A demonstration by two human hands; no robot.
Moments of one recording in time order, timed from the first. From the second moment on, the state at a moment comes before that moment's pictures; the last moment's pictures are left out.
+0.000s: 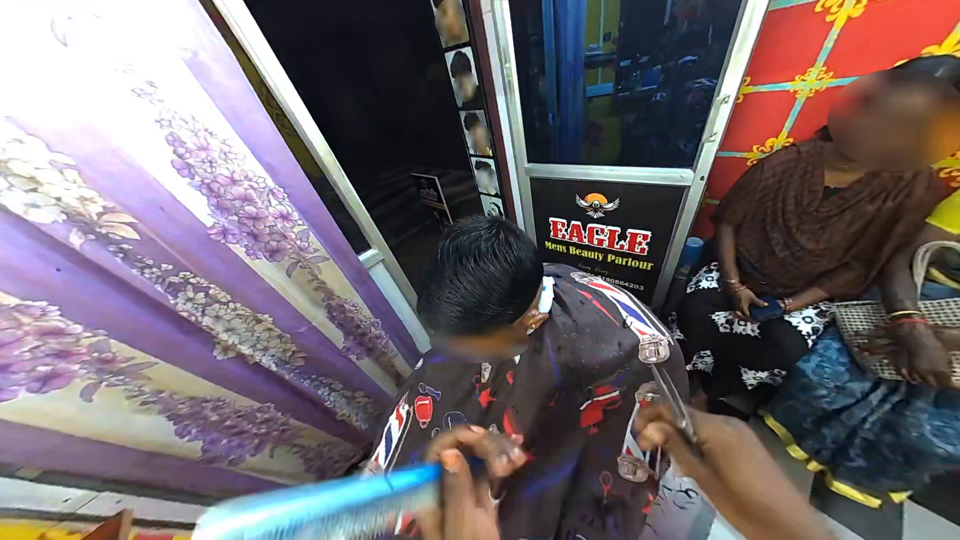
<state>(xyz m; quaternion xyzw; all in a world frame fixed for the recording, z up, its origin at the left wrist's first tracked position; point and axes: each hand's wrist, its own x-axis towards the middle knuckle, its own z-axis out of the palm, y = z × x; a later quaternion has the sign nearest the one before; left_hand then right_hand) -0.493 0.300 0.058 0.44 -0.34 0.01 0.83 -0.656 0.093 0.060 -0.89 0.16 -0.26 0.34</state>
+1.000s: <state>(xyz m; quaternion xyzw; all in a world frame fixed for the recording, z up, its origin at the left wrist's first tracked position) -0.404 0.399 -0.187 0.67 0.24 0.01 0.70 -0.700 0.087 0.022 -0.69 0.24 -0.29 0.62</state>
